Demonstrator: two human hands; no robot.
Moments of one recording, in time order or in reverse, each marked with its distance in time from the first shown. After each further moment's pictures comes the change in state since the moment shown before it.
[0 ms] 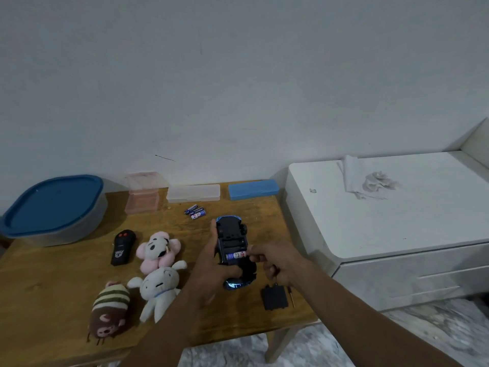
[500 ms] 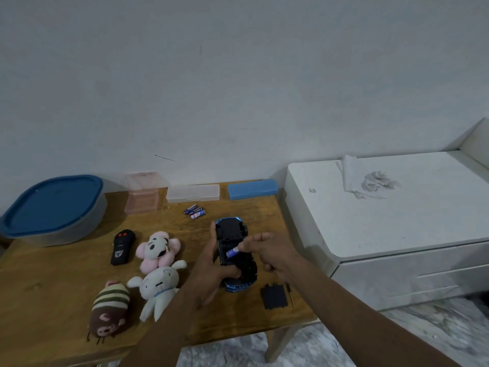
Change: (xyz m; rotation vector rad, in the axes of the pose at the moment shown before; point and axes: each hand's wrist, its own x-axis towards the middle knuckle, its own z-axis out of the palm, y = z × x) left_hand 0.001 -0.007 -0.003 -0.135 -0.038 -0.079; right_hand -0.004 -0.001 0.005 -0.087 0.032 -0.261
